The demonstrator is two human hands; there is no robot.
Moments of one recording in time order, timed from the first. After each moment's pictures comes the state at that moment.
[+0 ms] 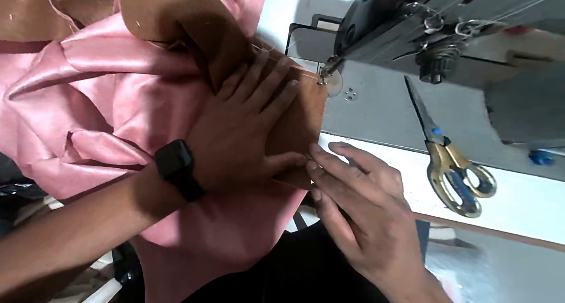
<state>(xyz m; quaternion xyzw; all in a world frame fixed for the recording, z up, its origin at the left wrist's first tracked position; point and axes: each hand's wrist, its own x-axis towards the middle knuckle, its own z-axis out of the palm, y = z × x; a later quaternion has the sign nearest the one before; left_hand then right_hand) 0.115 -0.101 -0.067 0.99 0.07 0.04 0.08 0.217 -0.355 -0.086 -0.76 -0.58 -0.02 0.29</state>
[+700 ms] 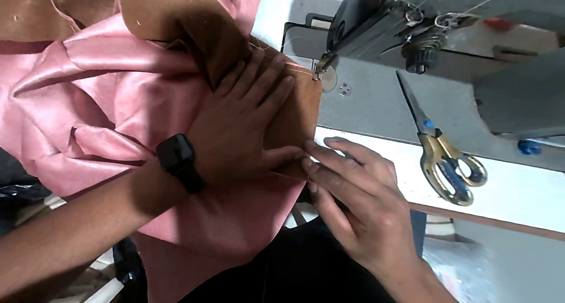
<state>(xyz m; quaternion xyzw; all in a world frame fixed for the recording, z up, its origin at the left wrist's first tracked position) 0.115 -0.102 -0.067 0.99 0.08 0.05 0.07 0.215 -0.354 -0.084 -0.76 -0.58 -0.03 0.29</state>
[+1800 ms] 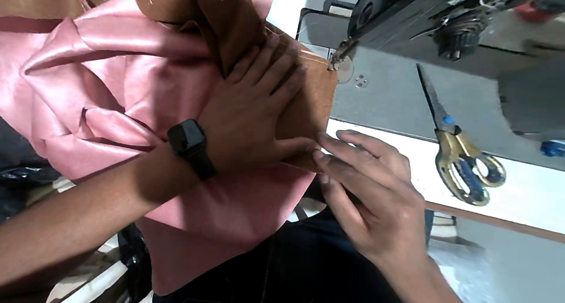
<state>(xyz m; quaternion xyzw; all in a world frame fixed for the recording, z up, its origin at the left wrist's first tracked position) 0.115 -0.102 -0.068 0.99 0.07 0.05 0.06 0.214 -0.353 -0.082 -0.76 -0.58 -0.02 0.31</state>
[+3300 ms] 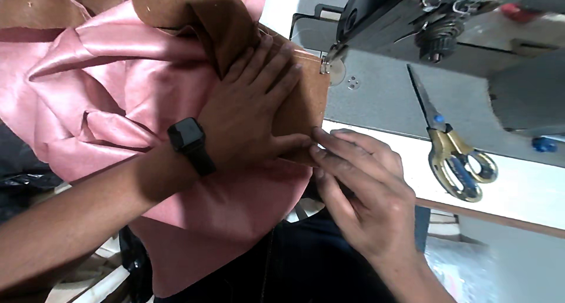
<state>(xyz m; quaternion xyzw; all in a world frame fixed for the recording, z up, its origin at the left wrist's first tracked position) 0.122 -0.098 -0.069 0.99 0.07 0.05 0.06 0.212 -0.347 -0.082 -0.77 -0.55 -0.03 0.32</state>
